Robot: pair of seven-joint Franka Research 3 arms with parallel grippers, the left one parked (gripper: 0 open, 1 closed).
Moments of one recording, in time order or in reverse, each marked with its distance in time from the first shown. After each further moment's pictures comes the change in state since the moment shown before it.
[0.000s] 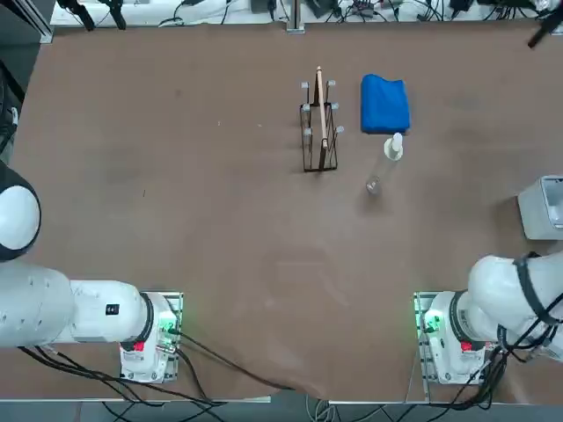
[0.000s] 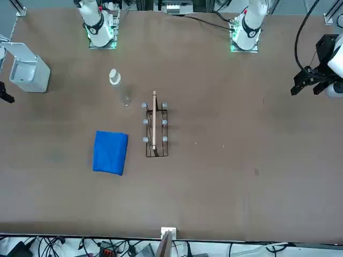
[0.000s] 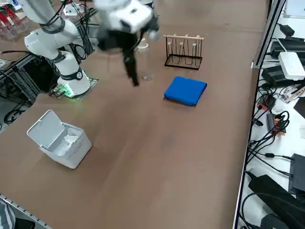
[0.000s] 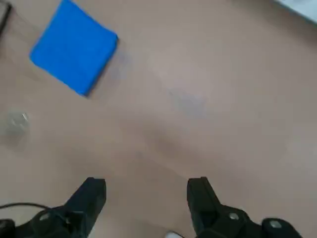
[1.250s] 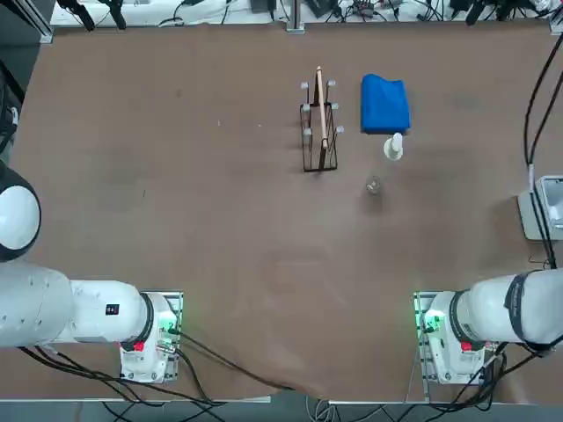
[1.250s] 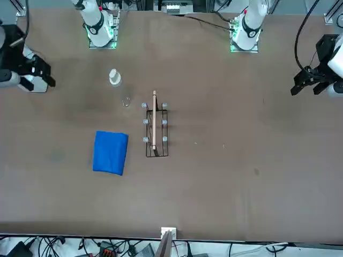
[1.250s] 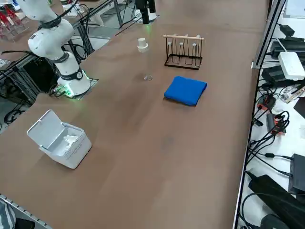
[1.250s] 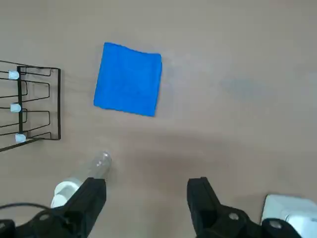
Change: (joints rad) arm 0.569 -0.259 -0.230 -0.129 -0.024 -0.104 0.757
